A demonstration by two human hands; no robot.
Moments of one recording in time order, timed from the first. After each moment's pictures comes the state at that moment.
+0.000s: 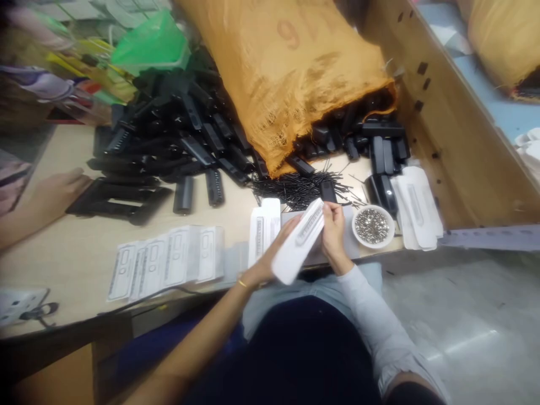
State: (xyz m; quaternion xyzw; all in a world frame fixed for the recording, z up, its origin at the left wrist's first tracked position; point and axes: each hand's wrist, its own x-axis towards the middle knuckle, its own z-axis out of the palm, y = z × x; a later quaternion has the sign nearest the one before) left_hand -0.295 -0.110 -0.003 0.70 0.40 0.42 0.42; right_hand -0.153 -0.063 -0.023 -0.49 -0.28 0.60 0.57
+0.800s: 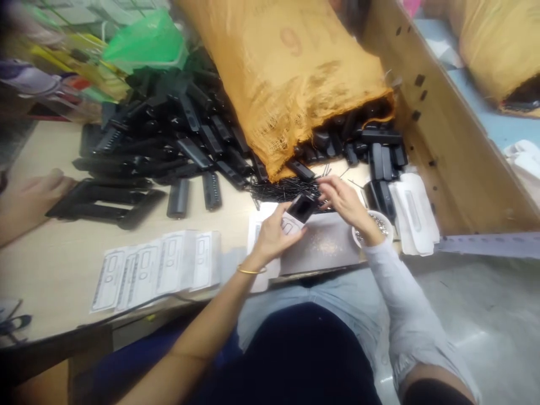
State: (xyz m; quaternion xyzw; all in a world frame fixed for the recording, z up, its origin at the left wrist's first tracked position) left_hand -0.297 -0.072 0.020 0.65 0.63 0.31 0.31; right_hand -0.098 0.027 0.033 -0.45 -0.79 0.34 0.24
